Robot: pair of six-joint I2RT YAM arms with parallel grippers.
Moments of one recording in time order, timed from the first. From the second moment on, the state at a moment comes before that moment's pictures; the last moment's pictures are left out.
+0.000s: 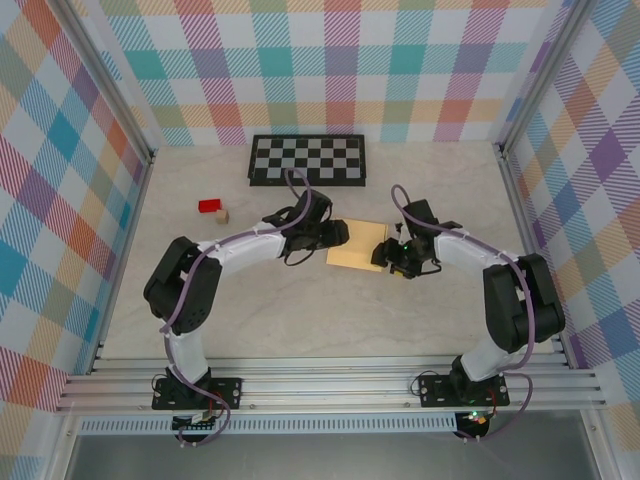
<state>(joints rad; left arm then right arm) -0.67 1.88 1.30 -0.27 0.07 -0.71 0.33 1.60 0.92 -0.53 -0.38 0.61</state>
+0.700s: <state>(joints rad) -0.66 2.01 1.43 -0.30 0.08 -0.63 0.33 1.64 0.88 -0.38 -0.37 0.62</state>
